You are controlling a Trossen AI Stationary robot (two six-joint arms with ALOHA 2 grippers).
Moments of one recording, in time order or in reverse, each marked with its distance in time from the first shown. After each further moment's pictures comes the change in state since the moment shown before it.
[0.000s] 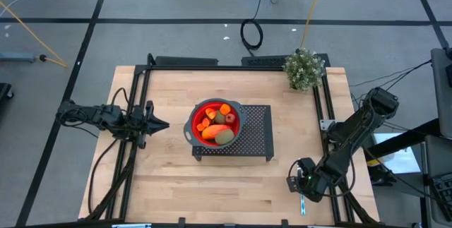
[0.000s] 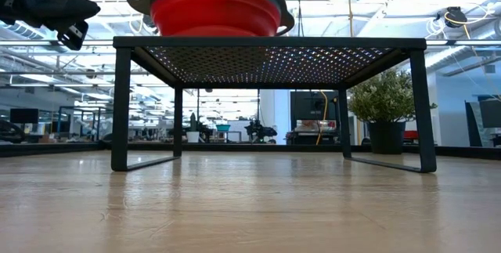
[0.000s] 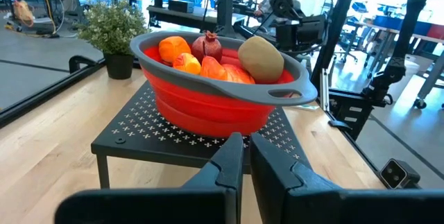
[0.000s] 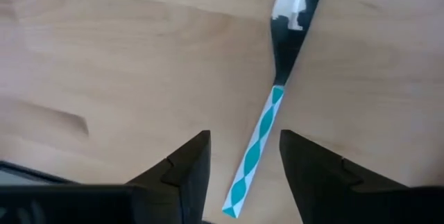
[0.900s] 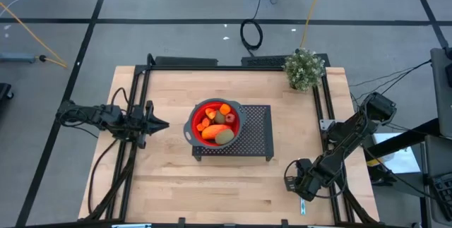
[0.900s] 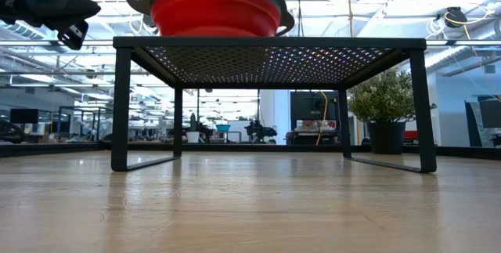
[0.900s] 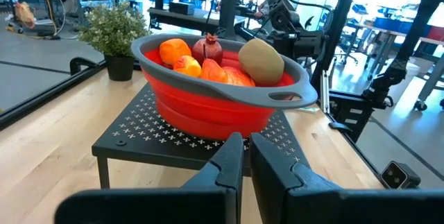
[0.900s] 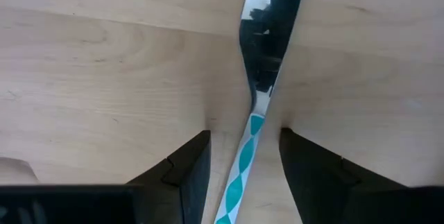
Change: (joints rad) left arm 0.000 0.000 0.000 0.006 -0.003 0.001; right arm -0.029 0.132 -0.066 0.108 -0.101 0.023
